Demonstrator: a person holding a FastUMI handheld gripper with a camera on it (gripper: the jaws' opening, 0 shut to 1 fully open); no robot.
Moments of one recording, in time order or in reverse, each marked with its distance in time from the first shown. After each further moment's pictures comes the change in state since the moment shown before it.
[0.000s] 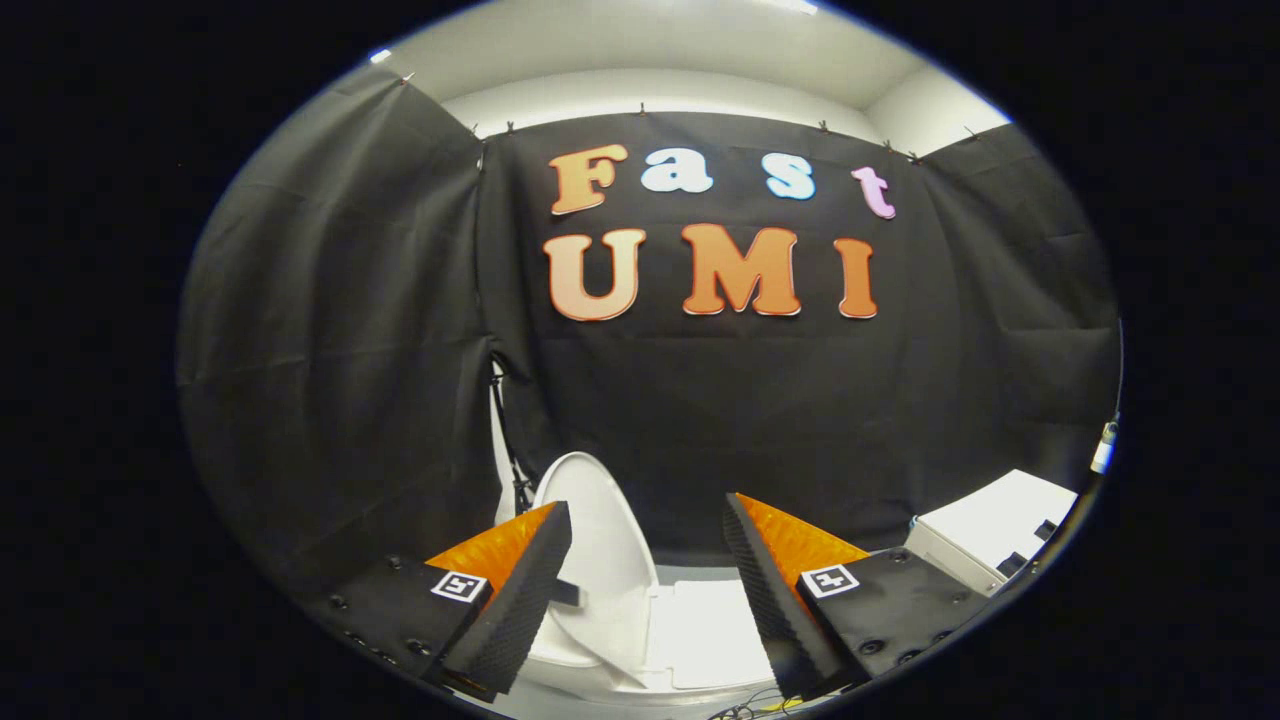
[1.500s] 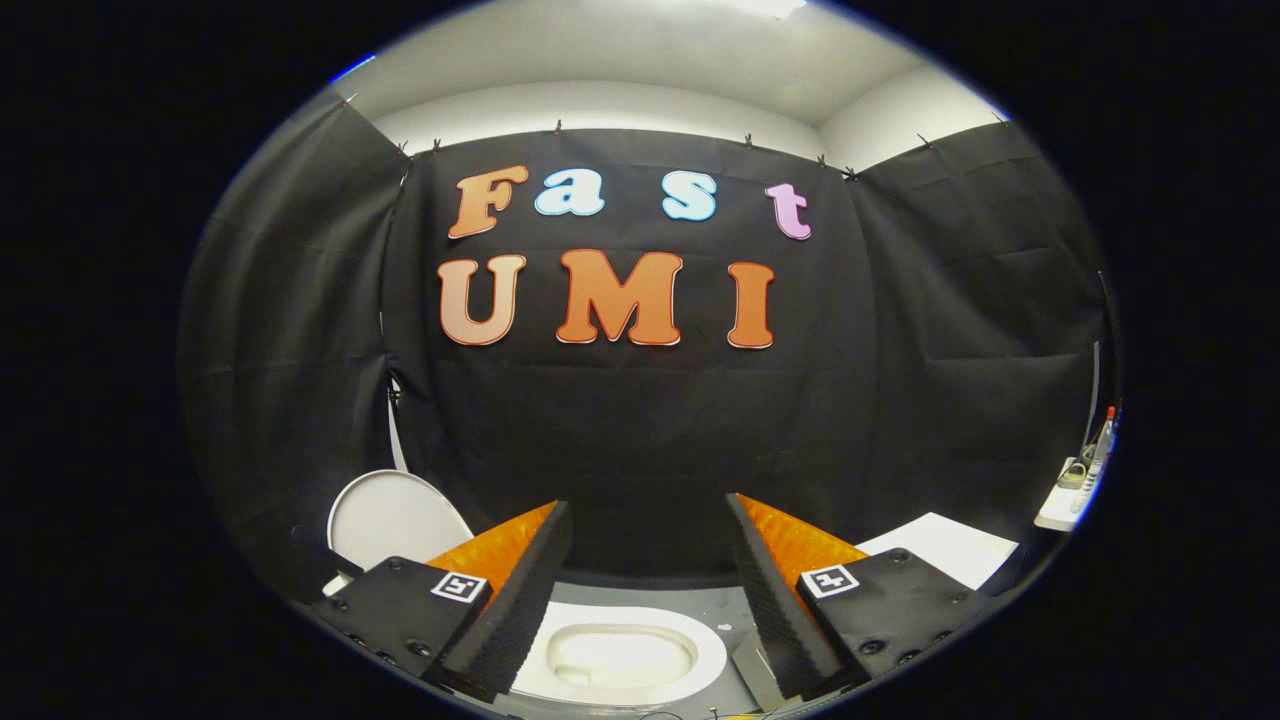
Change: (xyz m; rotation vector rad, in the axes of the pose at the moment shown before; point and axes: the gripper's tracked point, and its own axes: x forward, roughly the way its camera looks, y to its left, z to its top) arm -0.003 -0.262 0.054 -0.050 -0.051 -0.138
